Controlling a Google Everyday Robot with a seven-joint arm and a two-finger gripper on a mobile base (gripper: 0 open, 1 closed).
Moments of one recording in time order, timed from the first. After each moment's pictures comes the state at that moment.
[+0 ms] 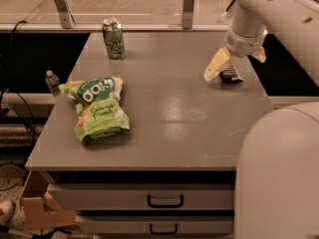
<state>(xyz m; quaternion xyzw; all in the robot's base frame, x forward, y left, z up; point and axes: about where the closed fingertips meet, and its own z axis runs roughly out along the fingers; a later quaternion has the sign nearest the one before) 0.685 -0.246 0.847 -0.17 0.98 -0.06 0.10</state>
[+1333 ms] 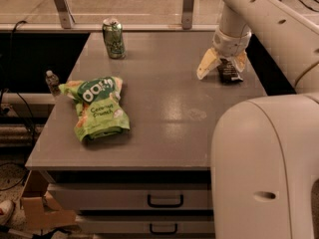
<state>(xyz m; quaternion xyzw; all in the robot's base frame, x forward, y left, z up) 0.710 -0.211 0.823 -0.13 0.99 -0.01 0.07</state>
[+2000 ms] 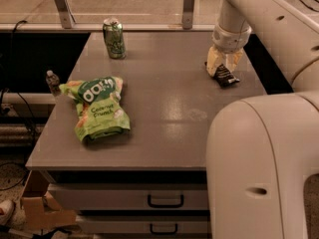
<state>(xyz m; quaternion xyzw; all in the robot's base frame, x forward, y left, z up) 0.710 -0.210 0.836 -0.13 0.99 -0.01 0.07</state>
